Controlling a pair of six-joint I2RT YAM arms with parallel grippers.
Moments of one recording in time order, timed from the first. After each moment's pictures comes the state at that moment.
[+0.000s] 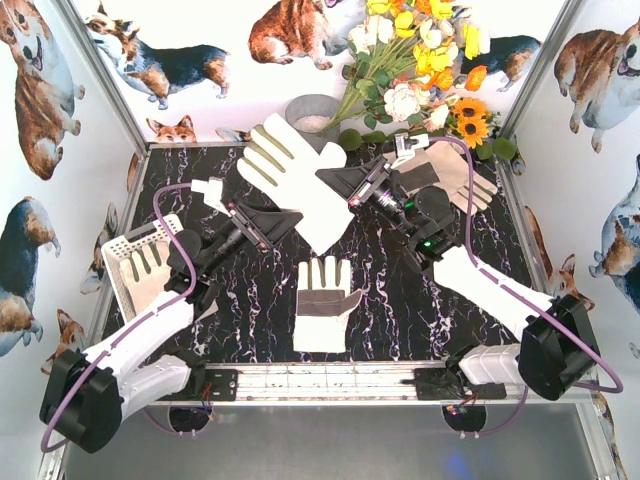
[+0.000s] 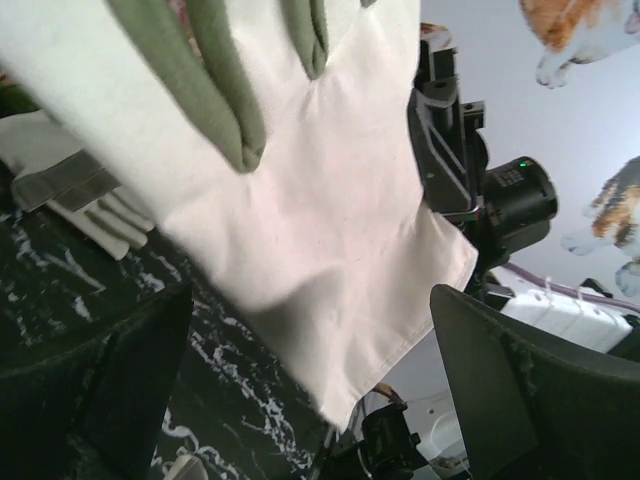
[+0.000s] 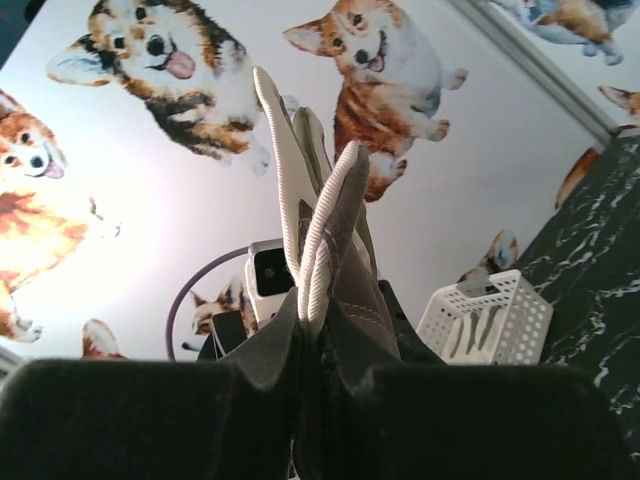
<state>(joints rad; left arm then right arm) -0.44 1.00 0.53 0.80 0.43 -0.99 0.58 1.28 0.91 0.76 -0.30 1.11</state>
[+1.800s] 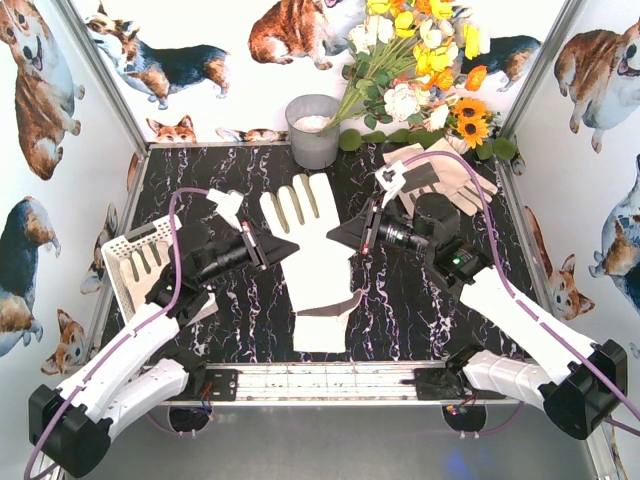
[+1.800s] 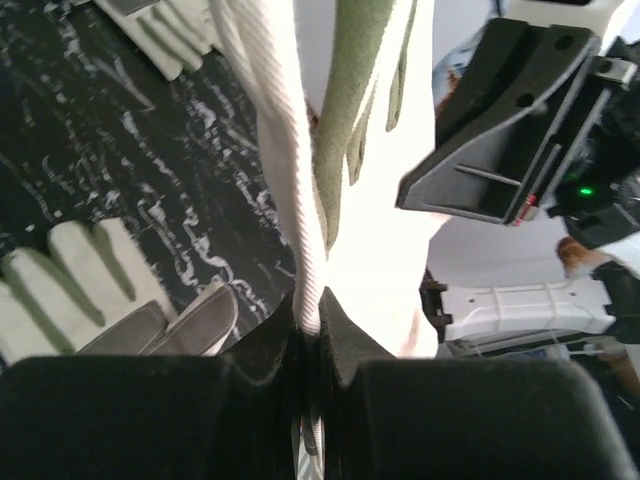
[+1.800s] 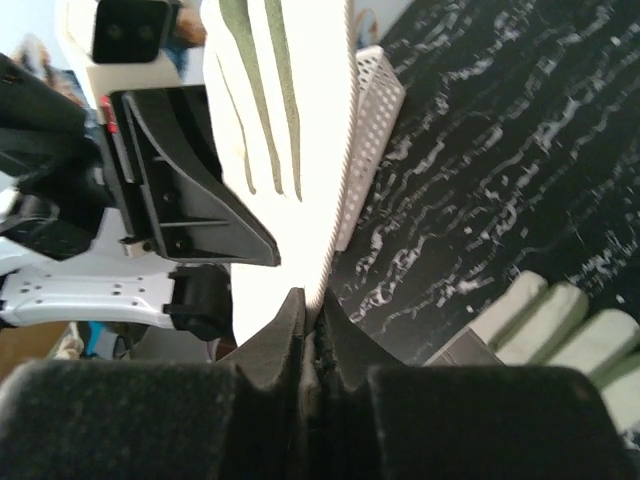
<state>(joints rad) -0.48 0.84 0.62 0.18 0.51 -0.84 0.59 1.05 0.90 0.07 -0.53 0.62</state>
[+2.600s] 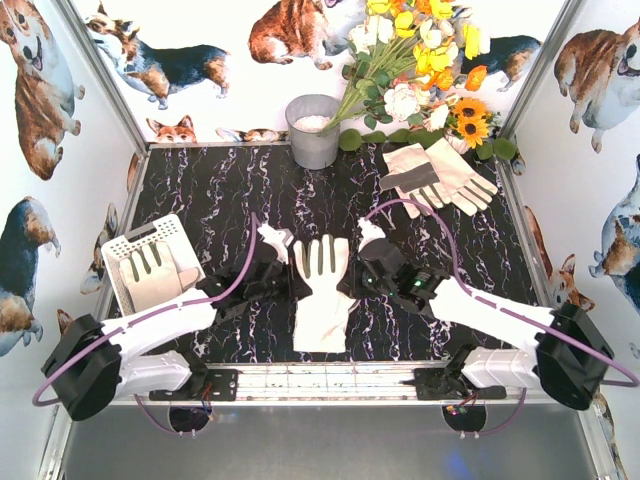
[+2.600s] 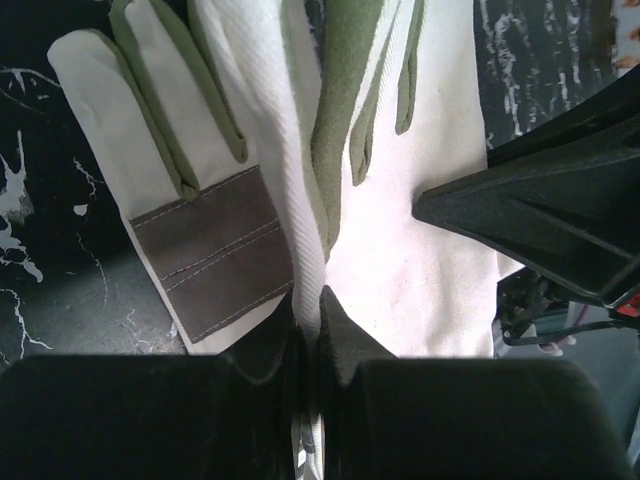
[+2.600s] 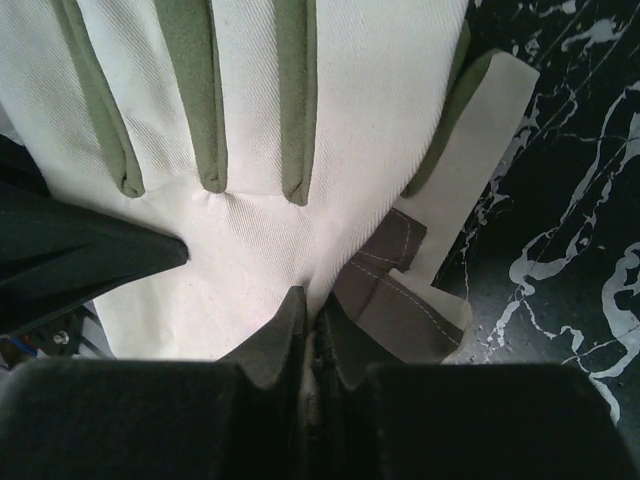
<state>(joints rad) -0.76 1.14 0.57 -0.05 0.15 -0.74 0.83 1.17 0.68 -0.19 0.01 0.64</state>
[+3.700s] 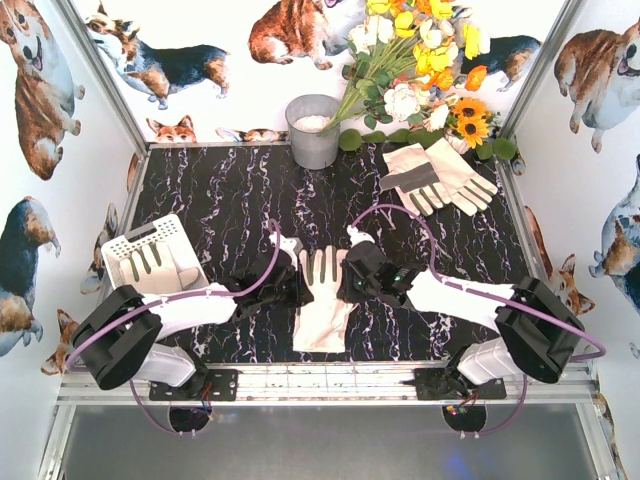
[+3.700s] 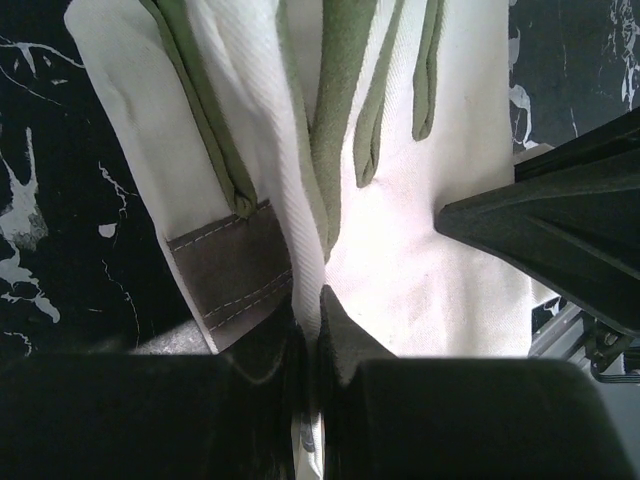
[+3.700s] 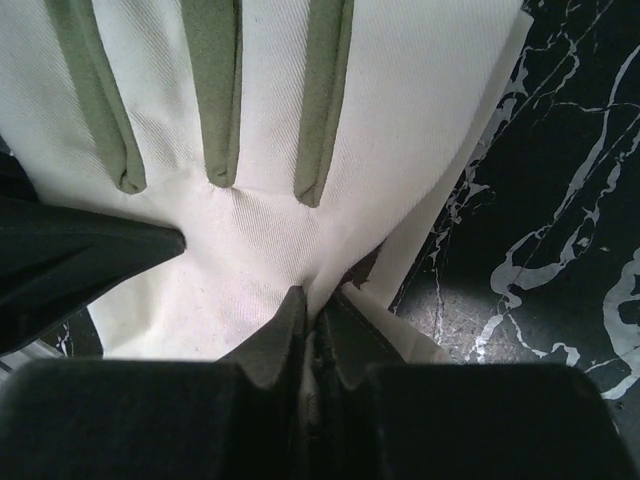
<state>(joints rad) -0.78 1.37 0.53 0.11 0.10 -0.70 0.83 1.38 0.70 -0.17 0.03 0.63</state>
